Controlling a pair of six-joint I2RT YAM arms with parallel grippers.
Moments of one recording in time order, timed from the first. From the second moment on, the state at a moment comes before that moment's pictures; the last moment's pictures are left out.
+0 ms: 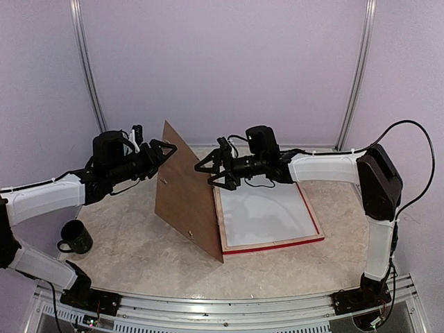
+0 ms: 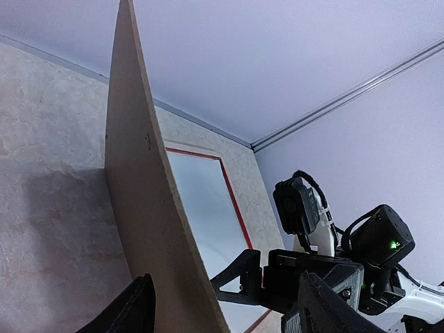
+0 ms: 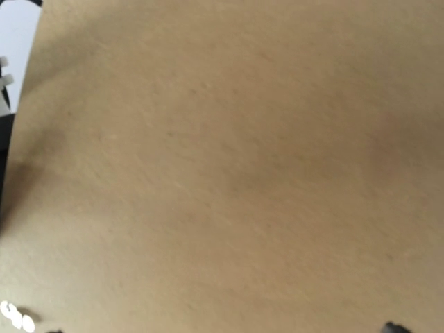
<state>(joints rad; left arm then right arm) -0.51 1.31 0.85 0.25 0.20 -0.87 0.74 1.99 1.47 0.17 -0.71 0.91</state>
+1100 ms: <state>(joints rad) -0.40 1.20 0.76 0.00 0.28 -0.80 0.74 1.96 1.39 0.11 -0.67 0.83</state>
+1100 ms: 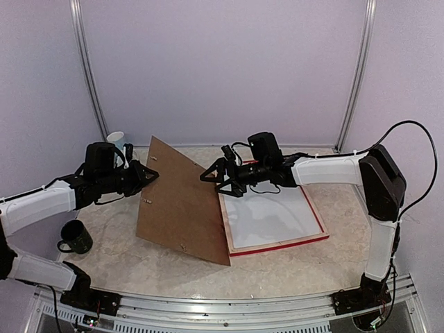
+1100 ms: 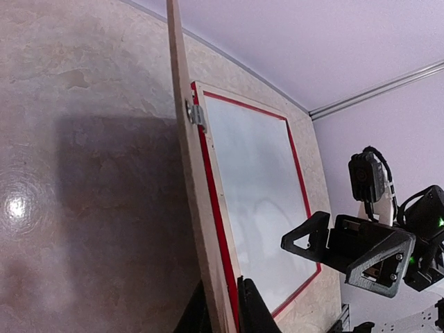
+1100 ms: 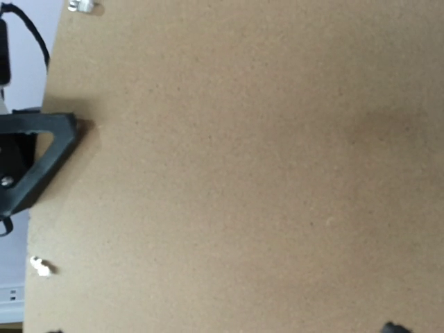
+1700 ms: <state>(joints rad) -0.34 1.16 0.74 -0.05 0.28 -0.83 0.67 1.94 1.37 0.07 -0.67 0.81</state>
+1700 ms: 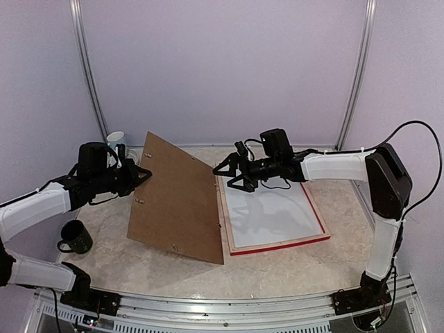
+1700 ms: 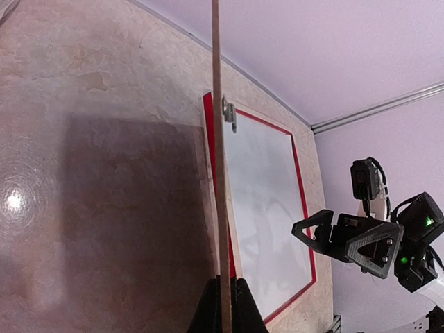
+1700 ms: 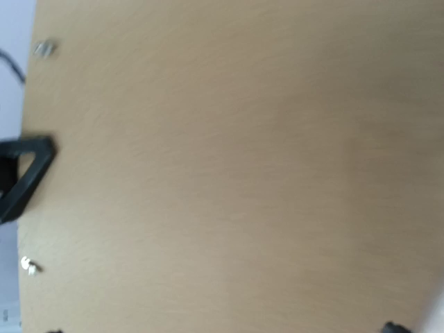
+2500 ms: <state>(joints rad) -0.25 1.05 0.51 0.42 0.44 -0.85 0.17 1.79 1.21 -0.13 -0.42 0.63</state>
